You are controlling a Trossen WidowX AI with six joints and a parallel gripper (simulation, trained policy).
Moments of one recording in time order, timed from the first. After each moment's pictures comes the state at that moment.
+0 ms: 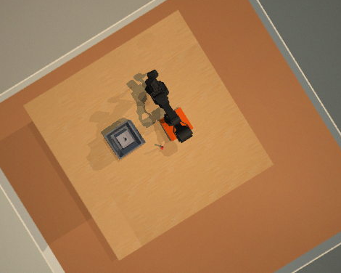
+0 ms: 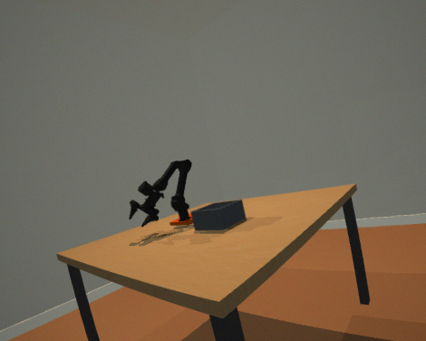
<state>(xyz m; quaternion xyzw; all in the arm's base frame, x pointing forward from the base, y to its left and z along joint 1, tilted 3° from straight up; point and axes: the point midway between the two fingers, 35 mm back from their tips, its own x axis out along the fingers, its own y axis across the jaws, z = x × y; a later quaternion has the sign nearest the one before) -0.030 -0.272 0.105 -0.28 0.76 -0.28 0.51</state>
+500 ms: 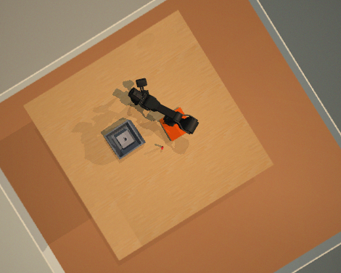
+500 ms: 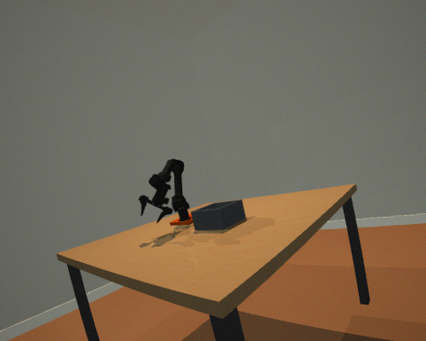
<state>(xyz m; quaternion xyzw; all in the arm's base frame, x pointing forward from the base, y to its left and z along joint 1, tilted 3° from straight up) 0.090 -0.246 0.121 -0.18 0.64 -0.34 0.66</state>
